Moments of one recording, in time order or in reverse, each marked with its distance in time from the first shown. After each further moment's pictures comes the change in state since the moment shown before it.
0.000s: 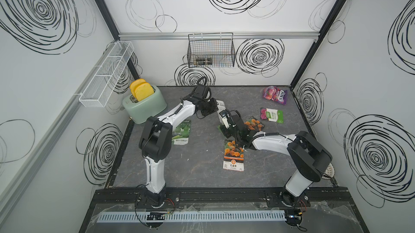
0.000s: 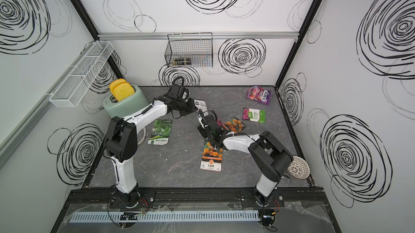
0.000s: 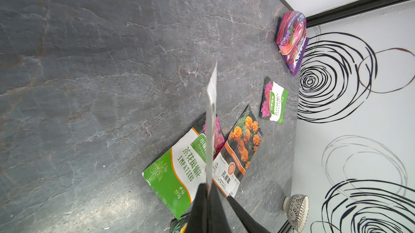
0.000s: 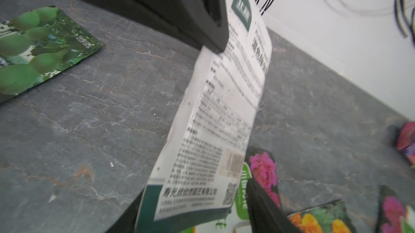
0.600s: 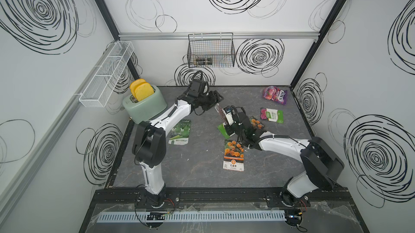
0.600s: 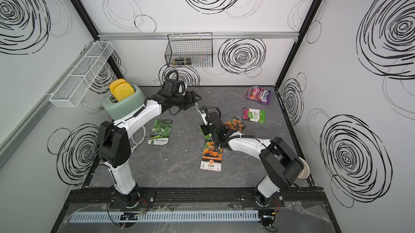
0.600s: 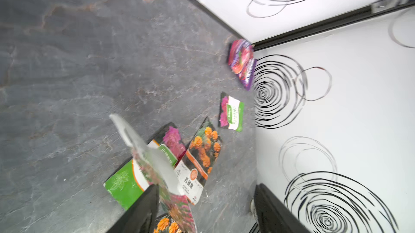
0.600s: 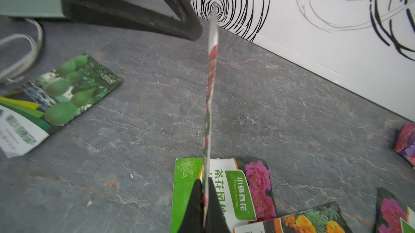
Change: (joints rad) left arm 0.028 -0.147 -0.037 0.153 0.071 -0.089; right arm -0.061 -0.187 -0.039 -0.050 -0.130 0.103
